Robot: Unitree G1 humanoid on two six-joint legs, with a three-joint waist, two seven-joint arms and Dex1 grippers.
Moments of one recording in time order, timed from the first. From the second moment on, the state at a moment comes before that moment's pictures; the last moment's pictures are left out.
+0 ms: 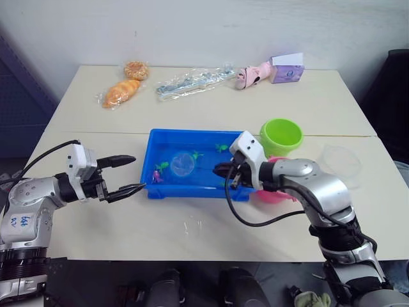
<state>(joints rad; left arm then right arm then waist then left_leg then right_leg) -0.24 0.76 0.29 0.09 -0.49 0.20 -1.18 -0.61 -0.43 0.23 -0.31 0.27 0.96 0.75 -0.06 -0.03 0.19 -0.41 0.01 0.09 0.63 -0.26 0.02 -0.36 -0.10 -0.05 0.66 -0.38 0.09</state>
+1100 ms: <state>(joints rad) -0.22 0.79 0.30 0.16 -0.47 0.15 -1.16 -0.78 -0.27 0.49 -0.05 0.02 0.77 0.71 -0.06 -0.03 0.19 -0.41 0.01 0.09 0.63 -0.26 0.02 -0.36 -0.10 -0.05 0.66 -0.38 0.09</state>
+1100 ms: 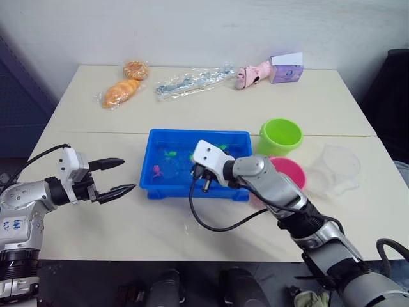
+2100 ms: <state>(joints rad) -0.46 0.74 0.16 0.09 -0.50 0.24 -1.21 -0.43 -0.53 -0.09 -0.51 0.52 1.03 0.74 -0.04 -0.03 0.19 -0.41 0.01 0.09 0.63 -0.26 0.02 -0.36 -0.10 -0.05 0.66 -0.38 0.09</state>
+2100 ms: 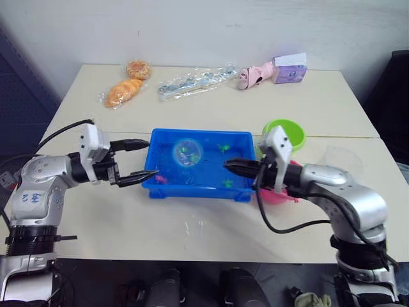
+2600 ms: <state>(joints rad) -0.39 0.80 0.19 0.25 -0.46 0.15 -1.27 -0.57 -0.57 0.22 -0.36 0.36 0.89 0.69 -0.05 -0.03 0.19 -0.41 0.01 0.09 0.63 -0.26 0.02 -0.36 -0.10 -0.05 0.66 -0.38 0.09</state>
